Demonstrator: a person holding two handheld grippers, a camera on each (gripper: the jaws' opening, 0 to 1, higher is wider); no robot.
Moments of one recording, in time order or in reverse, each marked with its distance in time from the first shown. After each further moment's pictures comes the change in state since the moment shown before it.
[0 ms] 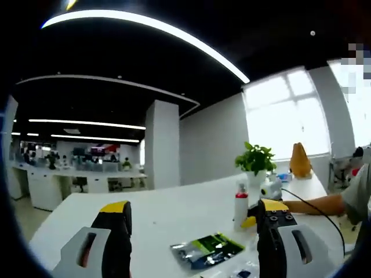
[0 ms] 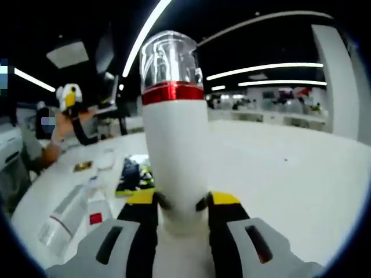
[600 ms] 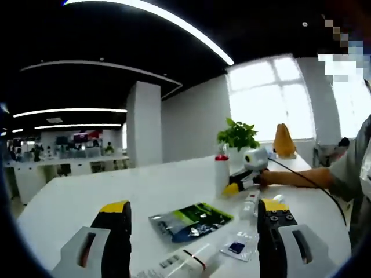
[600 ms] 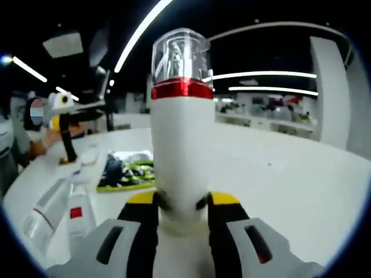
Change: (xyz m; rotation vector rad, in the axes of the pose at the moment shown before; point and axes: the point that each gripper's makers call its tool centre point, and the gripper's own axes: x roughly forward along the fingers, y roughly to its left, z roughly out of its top) left arm 0.000 -0.019 -0.081 -0.036 0.148 -0.124; right arm -0.002 -0.023 0.000 -0.061 0.004 -0.127
